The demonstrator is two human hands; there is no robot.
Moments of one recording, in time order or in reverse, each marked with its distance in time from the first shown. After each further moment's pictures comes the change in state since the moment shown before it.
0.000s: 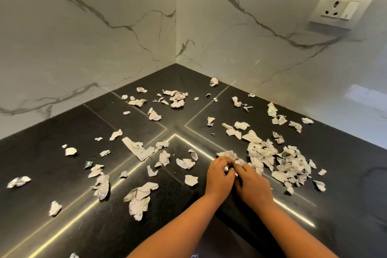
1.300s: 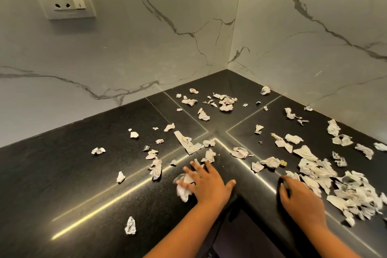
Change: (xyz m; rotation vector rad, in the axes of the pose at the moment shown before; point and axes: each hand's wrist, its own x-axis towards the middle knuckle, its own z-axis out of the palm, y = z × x) left_hand -0.042 -0.019 -0.107 0.796 -0.006 -0.604; right_hand 0.004 -0.013 -0.006 0.006 -0.026 0.141
